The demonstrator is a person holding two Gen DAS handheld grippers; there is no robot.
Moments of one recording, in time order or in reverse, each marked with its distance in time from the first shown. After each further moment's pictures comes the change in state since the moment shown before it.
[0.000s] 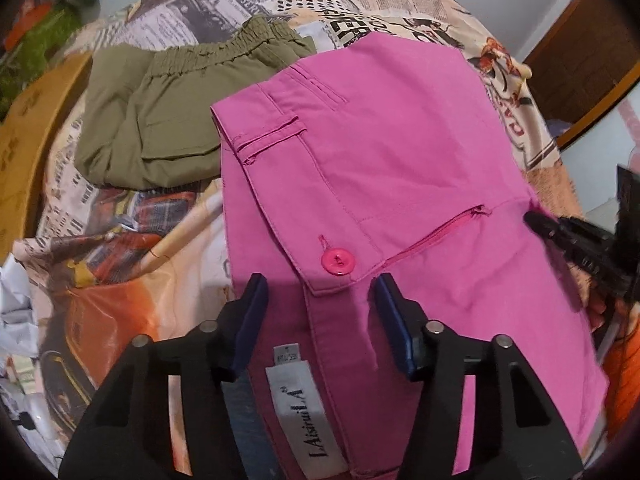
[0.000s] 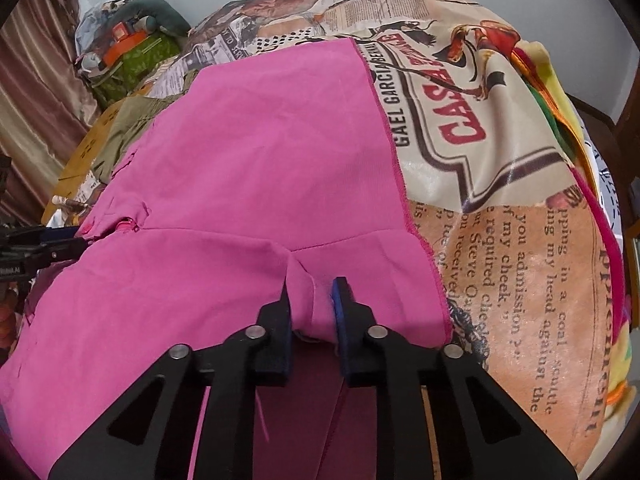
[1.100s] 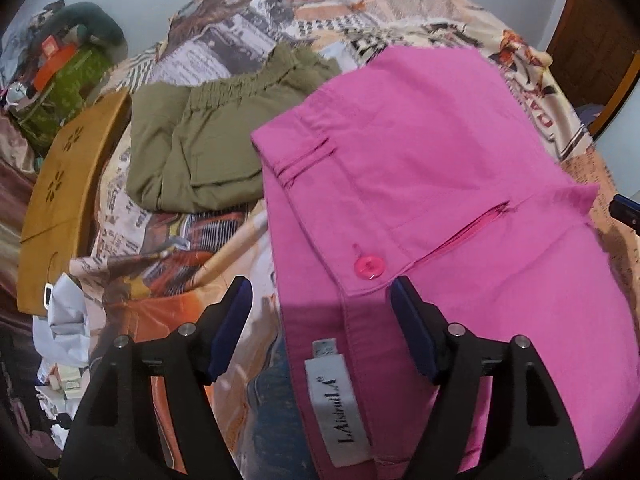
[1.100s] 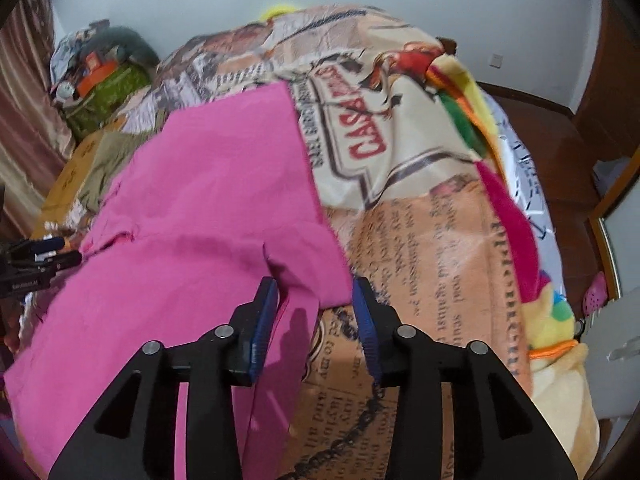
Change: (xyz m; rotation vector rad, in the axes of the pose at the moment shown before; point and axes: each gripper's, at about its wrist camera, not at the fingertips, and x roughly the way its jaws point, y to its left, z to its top) left arm -0.015 -0.009 -0.001 0.050 -0.076 0.177; right arm -0.062 -0.028 -0.011 0.089 -0.089 -0.111
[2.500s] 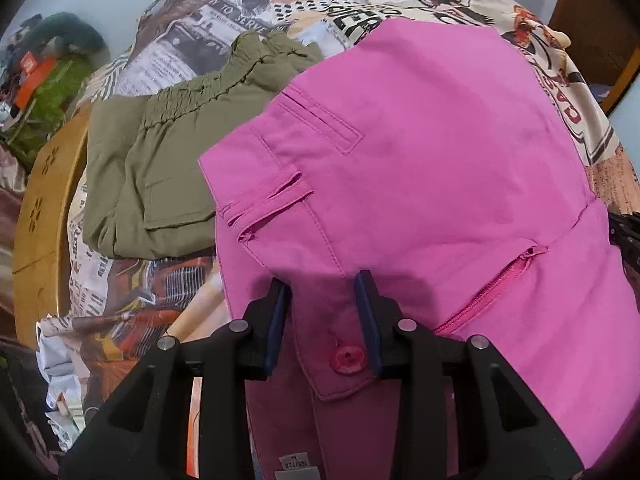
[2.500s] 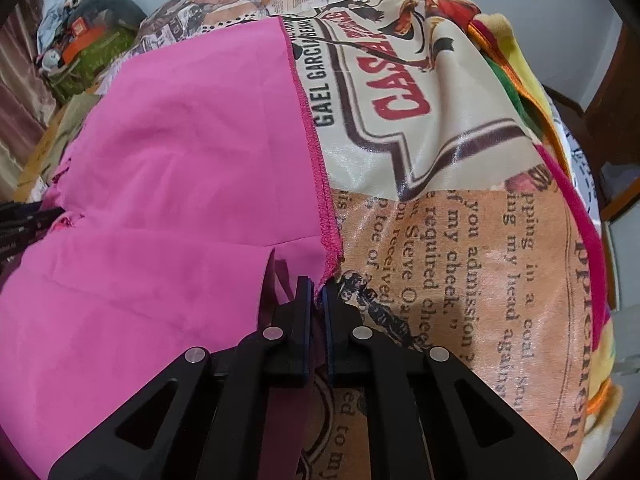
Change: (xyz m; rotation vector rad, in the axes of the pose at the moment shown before) left arm 0.062 -0.019 0.039 0.056 0.066 0.031; right arm 0.083 0.012 0.007 -0.068 0.128 -0.054
